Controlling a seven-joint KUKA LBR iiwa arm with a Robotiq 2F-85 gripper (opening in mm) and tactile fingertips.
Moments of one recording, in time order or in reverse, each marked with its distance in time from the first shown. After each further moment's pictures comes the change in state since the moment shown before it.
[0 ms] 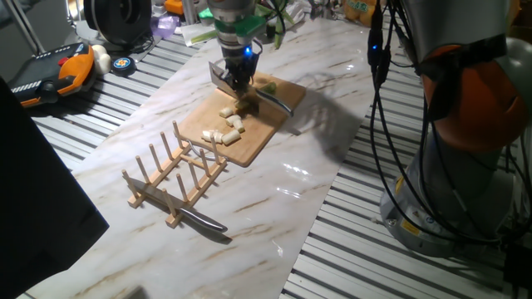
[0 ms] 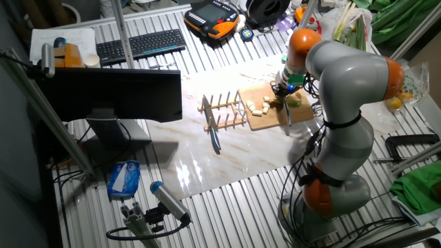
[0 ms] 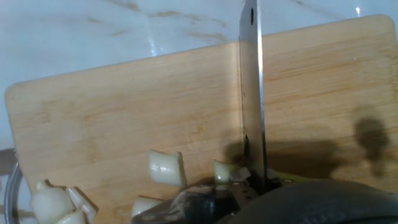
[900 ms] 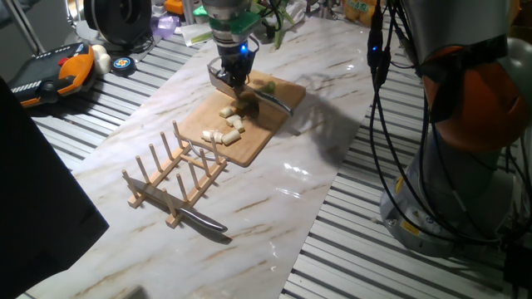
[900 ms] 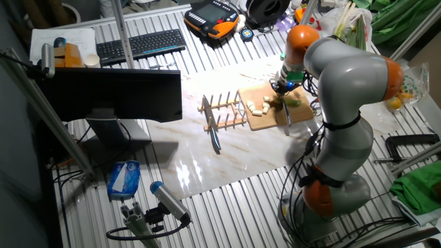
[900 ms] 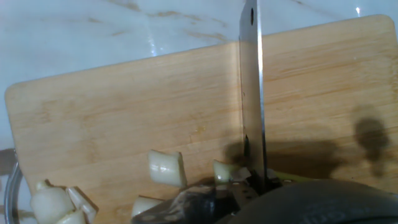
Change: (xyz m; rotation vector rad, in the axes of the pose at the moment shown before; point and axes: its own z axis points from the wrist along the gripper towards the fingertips) arm -0.001 0.007 -0.001 0.029 -0.003 0.003
